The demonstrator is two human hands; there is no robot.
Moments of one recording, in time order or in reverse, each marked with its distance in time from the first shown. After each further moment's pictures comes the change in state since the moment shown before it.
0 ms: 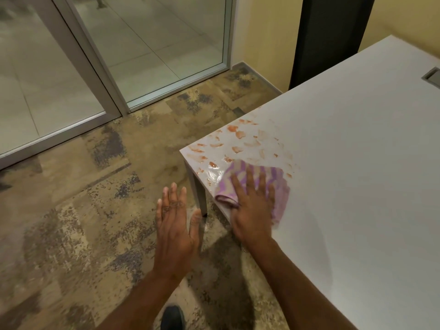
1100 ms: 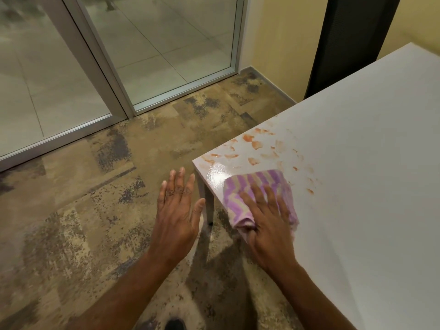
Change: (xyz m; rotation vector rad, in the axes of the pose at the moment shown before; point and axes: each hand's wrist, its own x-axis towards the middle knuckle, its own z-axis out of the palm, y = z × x) left_hand 0.072 -0.035 -0.014 0.109 -0.035 0.155; right_hand 0.003 0.003 0.009 0.152 0.087 -0.127
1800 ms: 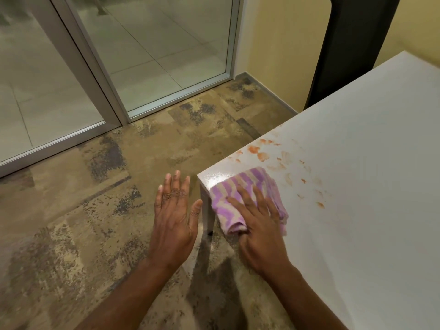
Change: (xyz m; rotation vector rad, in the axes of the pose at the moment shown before) left_hand 0.032 -0.027 -0.001 -0.090 0.029 -0.023; right_hand 0.038 -0.030 0.015 0.101 -0.062 -0.032
